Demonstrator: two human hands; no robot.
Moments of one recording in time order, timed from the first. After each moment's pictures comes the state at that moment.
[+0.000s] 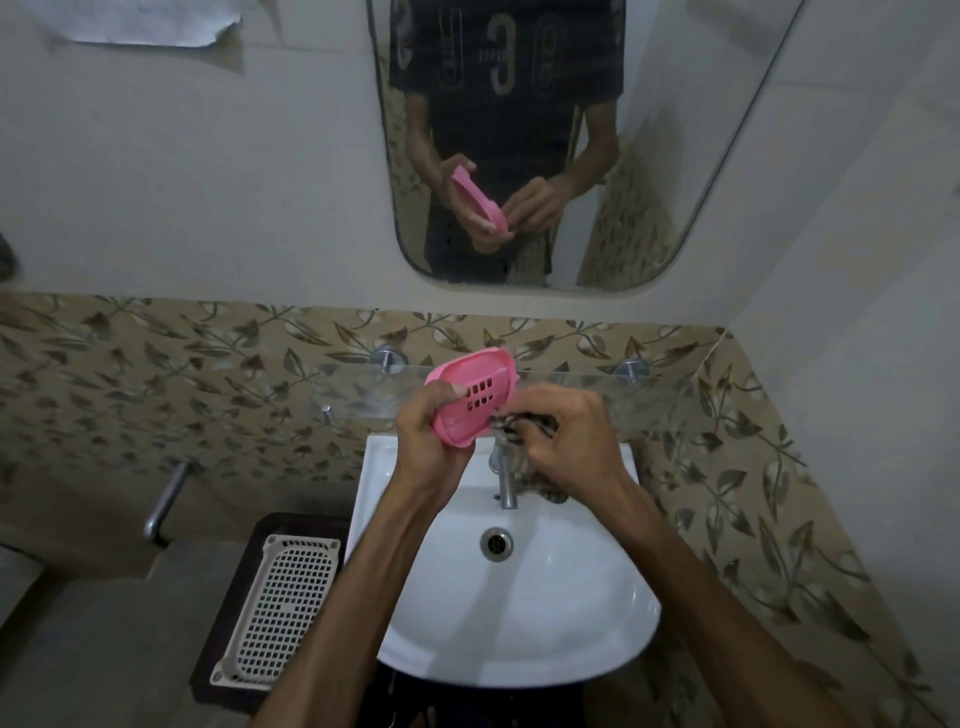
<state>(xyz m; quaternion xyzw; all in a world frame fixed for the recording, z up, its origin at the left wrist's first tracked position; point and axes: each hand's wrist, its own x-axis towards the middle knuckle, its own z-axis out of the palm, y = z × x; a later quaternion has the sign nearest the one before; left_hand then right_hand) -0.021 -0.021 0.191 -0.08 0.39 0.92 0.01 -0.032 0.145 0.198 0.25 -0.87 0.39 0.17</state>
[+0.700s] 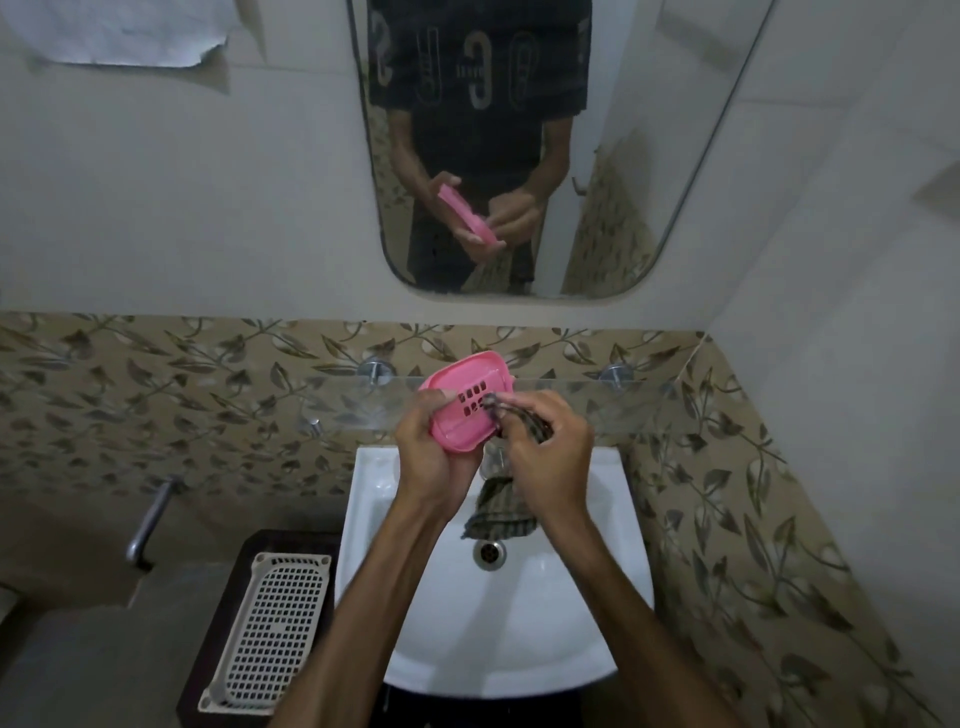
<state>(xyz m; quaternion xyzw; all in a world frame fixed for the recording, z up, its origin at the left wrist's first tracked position) -0.021 -0.009 0.189 -0.06 0.34 0.94 0.02 -0.012 0.115 0.187 0.04 -0.80 0.56 0.23</state>
